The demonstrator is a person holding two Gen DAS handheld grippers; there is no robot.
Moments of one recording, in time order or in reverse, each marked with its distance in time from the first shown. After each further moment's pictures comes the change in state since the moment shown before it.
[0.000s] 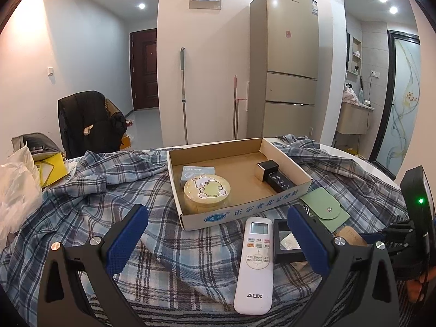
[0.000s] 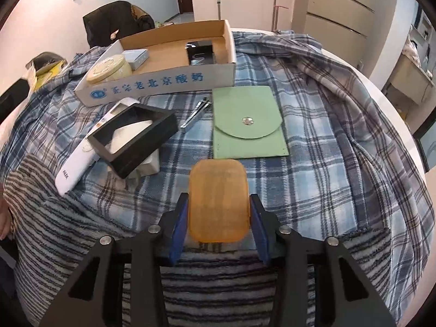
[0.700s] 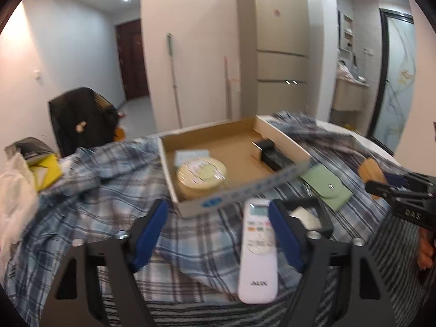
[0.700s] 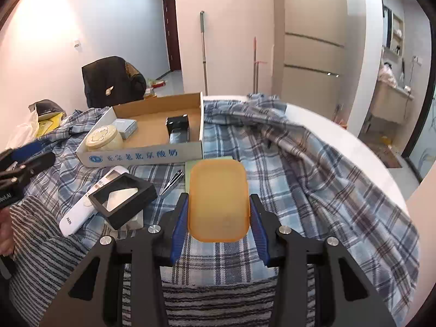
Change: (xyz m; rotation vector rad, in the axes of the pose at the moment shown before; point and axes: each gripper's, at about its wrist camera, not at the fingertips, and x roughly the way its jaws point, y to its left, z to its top) left arm 0.016 -0.008 -0.002 0.081 0.124 -0.041; right arm -0.046 -0.027 0.003 0.046 -0.334 -0.035
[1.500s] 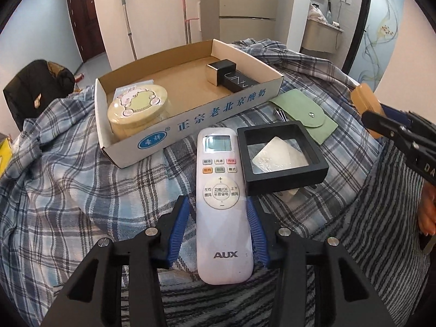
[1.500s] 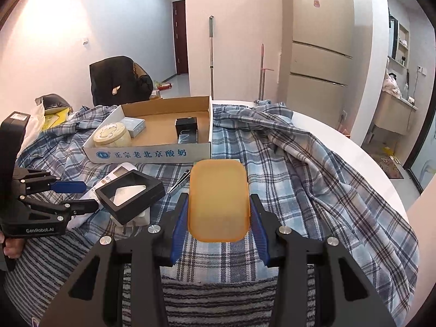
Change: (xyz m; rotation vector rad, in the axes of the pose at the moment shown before) left arm 0.061 -0.027 -0.026 0.083 0.329 -0.163; right arm -0.007 0.010 -0.007 -0.056 -0.043 0.002
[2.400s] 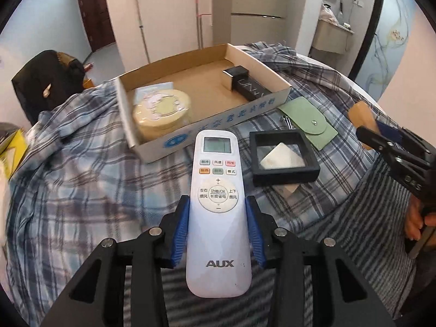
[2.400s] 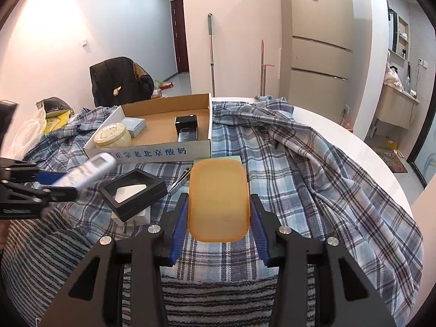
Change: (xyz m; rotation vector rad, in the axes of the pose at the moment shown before) left arm -0.038 0.012 0.005 -0.043 0.038 0.042; right arm 0.004 -0.006 0.000 0.028 0.024 0.023
